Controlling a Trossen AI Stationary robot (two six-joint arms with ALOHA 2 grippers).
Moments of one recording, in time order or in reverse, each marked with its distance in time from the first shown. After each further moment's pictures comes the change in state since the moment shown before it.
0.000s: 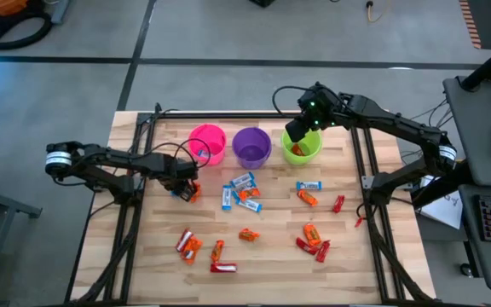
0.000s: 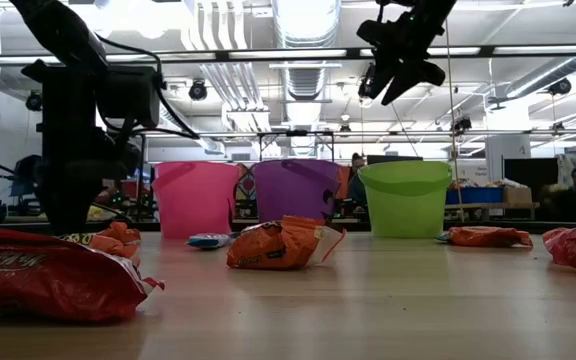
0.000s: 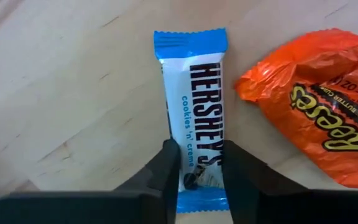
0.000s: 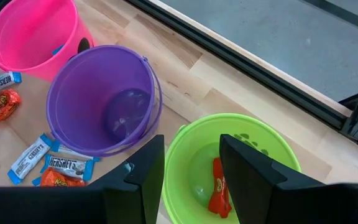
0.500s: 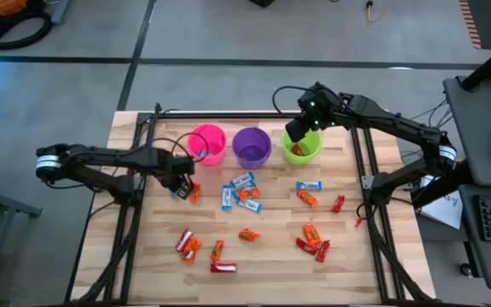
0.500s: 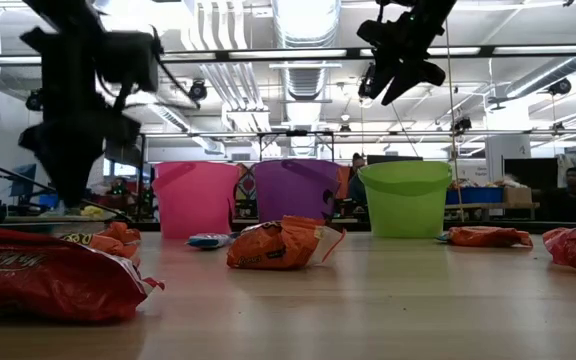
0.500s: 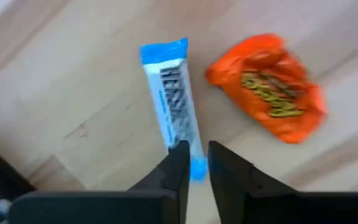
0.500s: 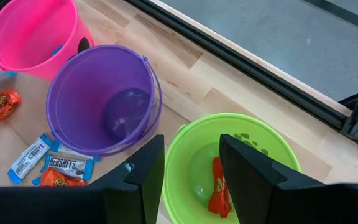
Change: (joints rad) left arm 0.000 -0.137 0.119 -0.193 0.034 0.042; right arm 0.000 0.000 0.000 0.000 0.000 0.000
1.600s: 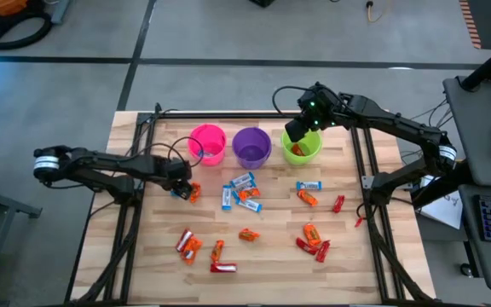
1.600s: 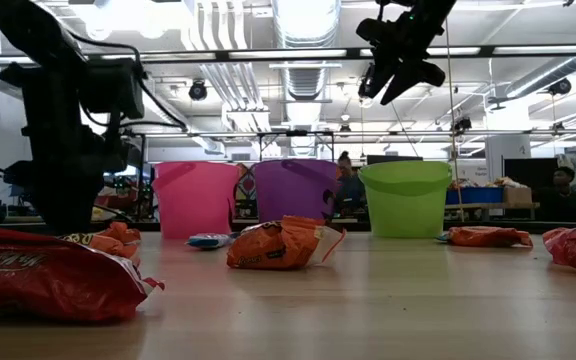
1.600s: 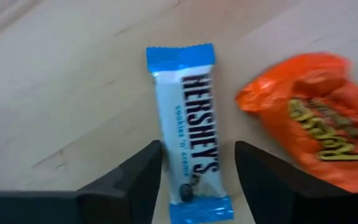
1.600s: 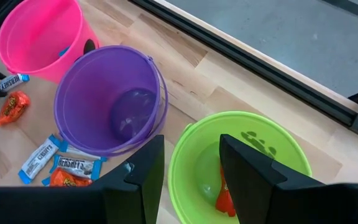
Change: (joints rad) left arm 0.000 -0.004 -0.217 0.283 -0.067 -0.094; right arm 0.001 0.000 0.000 0.005 -0.021 0.027
